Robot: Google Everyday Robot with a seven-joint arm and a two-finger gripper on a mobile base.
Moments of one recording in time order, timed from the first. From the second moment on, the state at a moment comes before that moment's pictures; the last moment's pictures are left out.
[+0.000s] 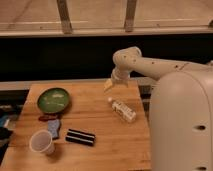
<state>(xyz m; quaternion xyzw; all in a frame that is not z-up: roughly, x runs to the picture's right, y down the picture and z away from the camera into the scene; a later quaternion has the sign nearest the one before) 0.064 -0.003 0.850 -0.26 0.10 0.60 0.75</state>
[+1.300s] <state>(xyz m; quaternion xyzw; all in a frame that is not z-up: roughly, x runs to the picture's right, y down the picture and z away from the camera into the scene) 0.069 0.003 0.853 -0.25 0.12 0.59 0.76</state>
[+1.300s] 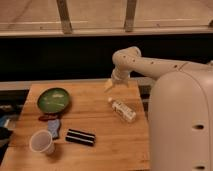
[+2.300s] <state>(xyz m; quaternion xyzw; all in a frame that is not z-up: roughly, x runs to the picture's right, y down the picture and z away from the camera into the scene) 0.067 0.054 0.884 -0.28 0.15 0.50 0.81</state>
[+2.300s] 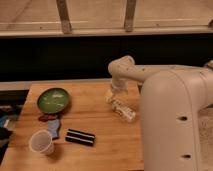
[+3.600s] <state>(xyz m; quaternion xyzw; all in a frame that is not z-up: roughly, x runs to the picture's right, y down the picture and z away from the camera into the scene) 0.065 0.091 0.930 -0.32 0.15 0.52 0.78</state>
